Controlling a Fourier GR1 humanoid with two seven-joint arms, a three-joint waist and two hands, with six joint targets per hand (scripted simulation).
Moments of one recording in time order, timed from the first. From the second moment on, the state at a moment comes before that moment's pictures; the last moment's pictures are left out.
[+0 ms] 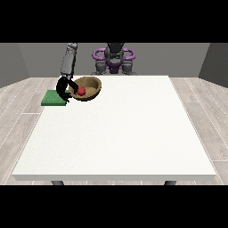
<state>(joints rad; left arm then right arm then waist) -0.70 0.66 0.51 -1.20 0.37 -0.41 0.21 -0.46 -0.33 -0.27 -0.67 -0.14 -0.18 -0.22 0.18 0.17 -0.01</state>
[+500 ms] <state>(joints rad) -0.61 0.69 0.54 -1.10 0.33 -0.42 0.12 -0.55 -0.58 -0.24 -0.70 -0.09 -0.09 0.10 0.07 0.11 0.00</state>
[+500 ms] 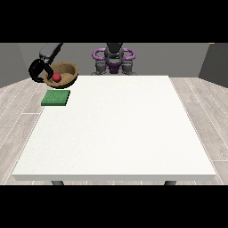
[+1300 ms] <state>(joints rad) -0.53 0.78 0.59 -0.97 0.34 -0.48 -0.07 -0.55 -0.64 -0.32 -0.68 -0.14 0.01 0.07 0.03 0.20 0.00</state>
